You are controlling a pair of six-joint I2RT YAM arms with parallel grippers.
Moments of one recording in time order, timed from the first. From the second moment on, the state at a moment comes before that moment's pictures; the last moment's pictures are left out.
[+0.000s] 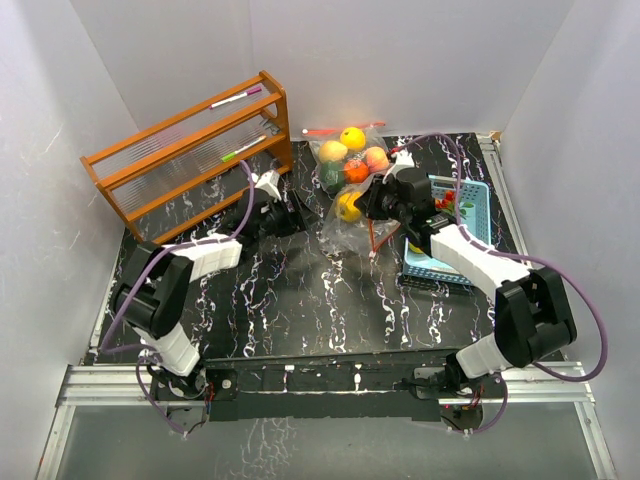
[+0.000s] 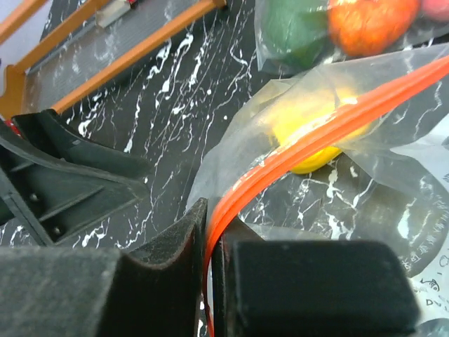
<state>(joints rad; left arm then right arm) -0.47 1.71 0.87 0.38 0.24 -0.72 0.39 1.46 0.96 0.08 -0.19 0.45</state>
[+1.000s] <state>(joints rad) -0.52 2.26 1.11 0.82 0.44 -0.98 0.35 1.33 0.85 0.06 -0.05 0.43</state>
